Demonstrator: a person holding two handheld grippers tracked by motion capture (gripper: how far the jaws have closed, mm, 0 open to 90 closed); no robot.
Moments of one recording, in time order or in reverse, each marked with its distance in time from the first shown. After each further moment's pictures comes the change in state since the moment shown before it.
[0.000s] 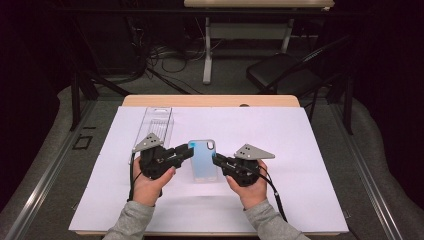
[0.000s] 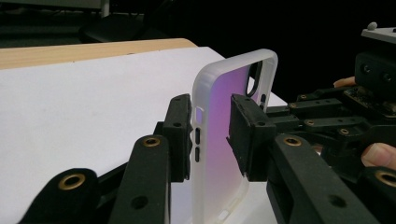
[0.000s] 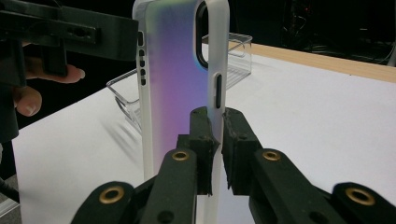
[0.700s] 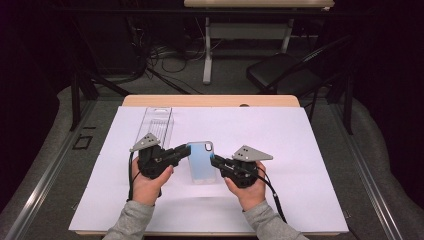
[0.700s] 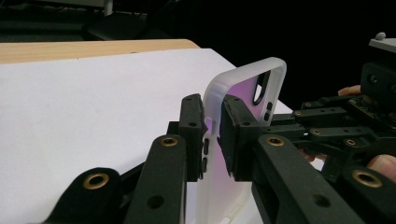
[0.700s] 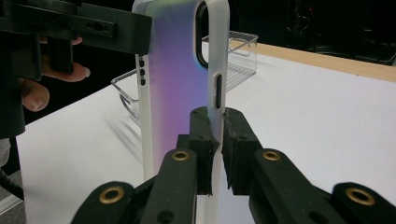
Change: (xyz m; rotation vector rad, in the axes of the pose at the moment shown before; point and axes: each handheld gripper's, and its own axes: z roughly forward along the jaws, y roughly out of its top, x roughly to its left) left arm 0.004 -0.001 -0.002 -0.005 0.008 -0.031; right arm 0.004 -0.002 0.002 0.003 0.011 -0.015
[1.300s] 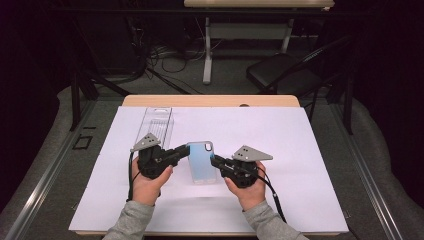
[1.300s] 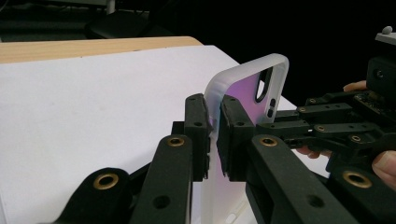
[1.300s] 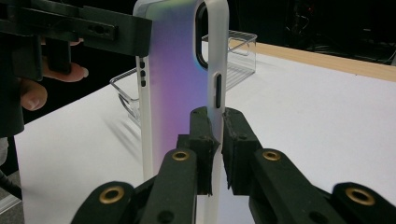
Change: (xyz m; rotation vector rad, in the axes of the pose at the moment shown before) left arm 0.001 0.000 0.000 0.014 0.010 0.017; right arm 0.000 0.000 0.000 0.001 -0.003 0.000
